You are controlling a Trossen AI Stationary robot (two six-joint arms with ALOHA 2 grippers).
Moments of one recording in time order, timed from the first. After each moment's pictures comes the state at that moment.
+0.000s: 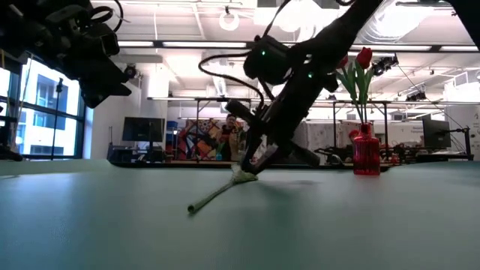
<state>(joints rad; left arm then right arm) 0.29 0.54 0.33 -0.28 0.26 -0.36 -0.11 1.96 1.11 -0.09 0.04 1.25</state>
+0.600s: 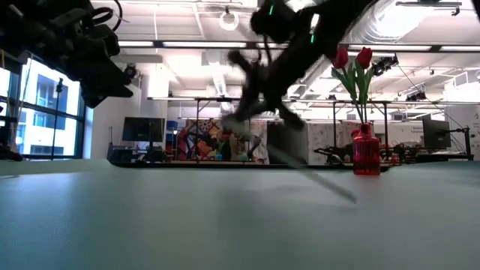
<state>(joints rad) 0.29 0.54 0.33 -0.27 0.22 -0.36 -0.10 1.83 1.15 -0.10 0.01 1.07</state>
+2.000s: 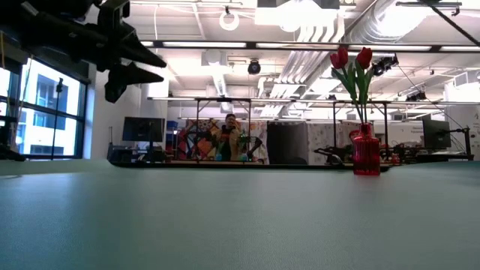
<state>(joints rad) 0.16 0.75 0.33 0.14 -0.06 -0.66 0.18 0.72 1.18 -0.86 0.37 0.47</state>
